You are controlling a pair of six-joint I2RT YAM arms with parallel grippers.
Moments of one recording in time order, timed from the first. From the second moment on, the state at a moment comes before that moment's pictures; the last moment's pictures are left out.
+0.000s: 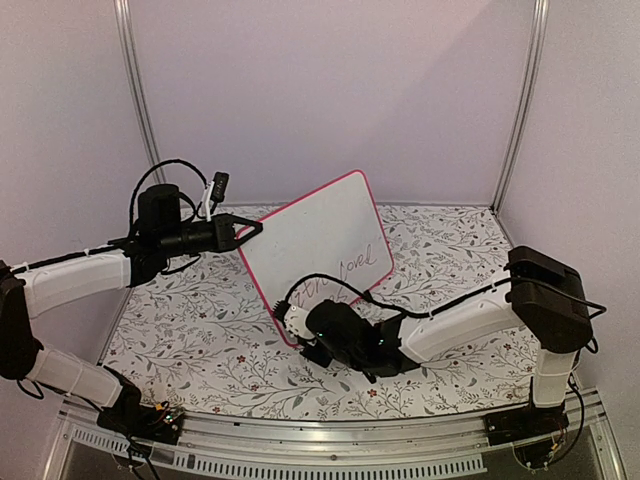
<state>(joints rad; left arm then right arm) -0.44 1.30 0.80 0.26 0.58 -0.48 1.27 1.97 1.10 0.26 0.48 -0.19</state>
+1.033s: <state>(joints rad) -0.43 1.30 0.80 0.27 0.55 -0.47 1.14 1.94 1.25 0.17 0.37 -0.14</state>
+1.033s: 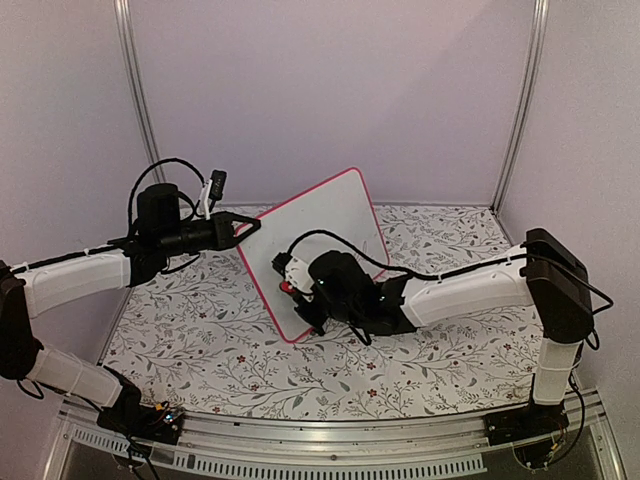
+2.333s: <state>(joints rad) -0.43 1.30 0.80 0.27 0.56 -0.48 1.15 1.92 1.08 0.20 0.38 -0.02</state>
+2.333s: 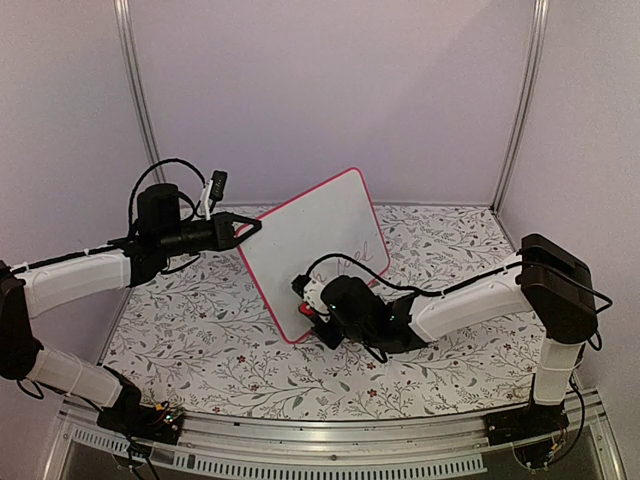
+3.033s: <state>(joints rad) -0.43 1.30 0.80 0.27 0.56 -0.48 1.13 1.91 1.10 0.23 0.34 -0.05</state>
